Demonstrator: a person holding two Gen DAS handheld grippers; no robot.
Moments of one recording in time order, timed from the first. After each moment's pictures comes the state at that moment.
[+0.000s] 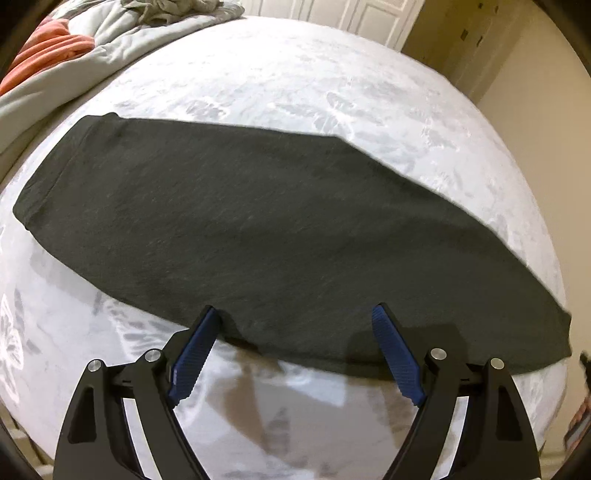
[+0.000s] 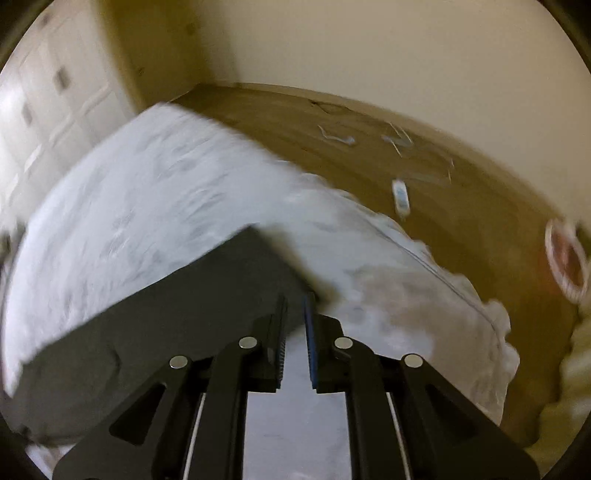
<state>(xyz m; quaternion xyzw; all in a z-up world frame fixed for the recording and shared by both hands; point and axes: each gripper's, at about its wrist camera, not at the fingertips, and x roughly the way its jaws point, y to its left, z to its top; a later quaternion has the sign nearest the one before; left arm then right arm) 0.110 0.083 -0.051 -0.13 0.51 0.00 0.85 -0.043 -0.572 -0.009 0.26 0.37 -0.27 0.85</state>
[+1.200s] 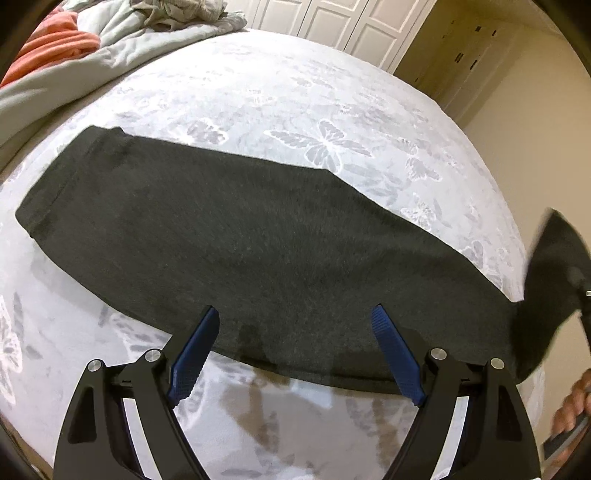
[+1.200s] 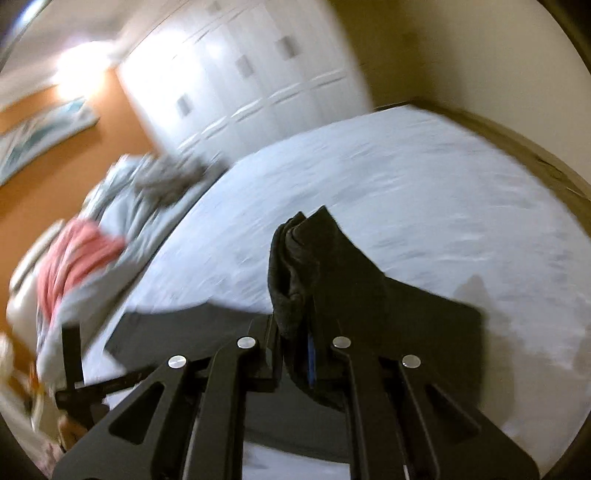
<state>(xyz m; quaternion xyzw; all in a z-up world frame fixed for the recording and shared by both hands) 0.103 0.102 -0.028 -0.16 0.48 -0.02 0.86 0.085 -0.228 0.057 0.11 0.34 0.16 0.92</state>
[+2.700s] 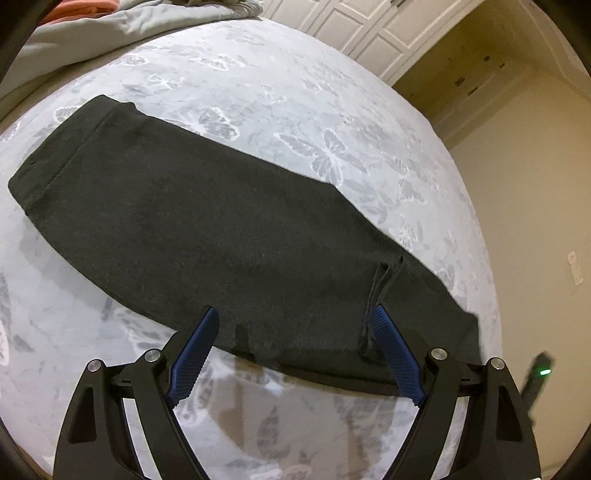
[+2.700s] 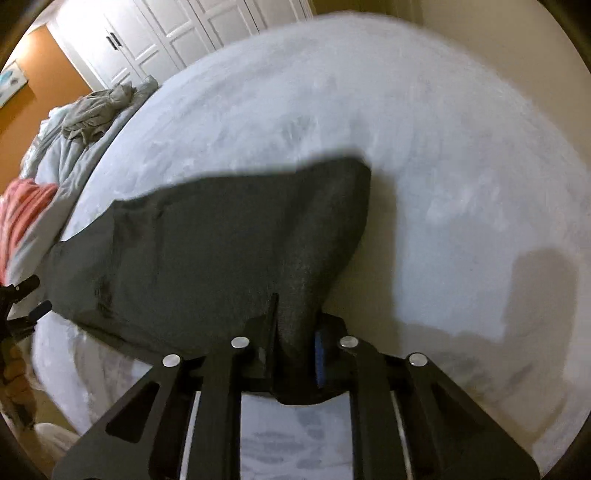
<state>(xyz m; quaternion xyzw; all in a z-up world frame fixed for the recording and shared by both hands) 0.102 0.141 -0.023 -0.24 0.48 -0.05 0.84 0.060 -0.302 -0.022 0.10 0.44 0.03 0.89</state>
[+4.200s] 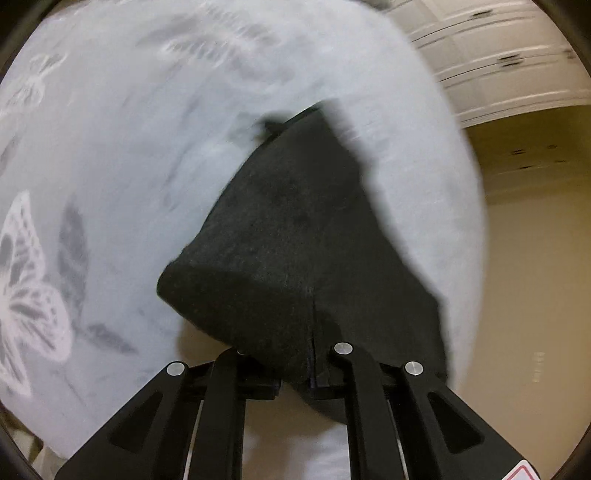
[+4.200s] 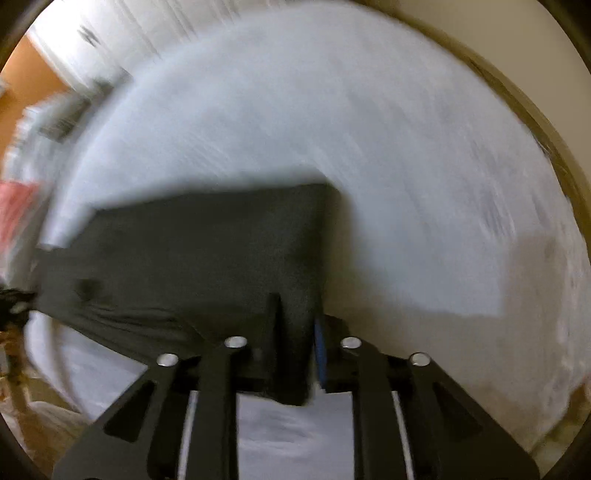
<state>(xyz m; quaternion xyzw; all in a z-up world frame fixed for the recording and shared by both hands) 0.085 0.287 -0.085 -0.41 0.53 0.03 0.74 0.026 -0.401 -0.036 0.11 0.54 -0.04 0.83</state>
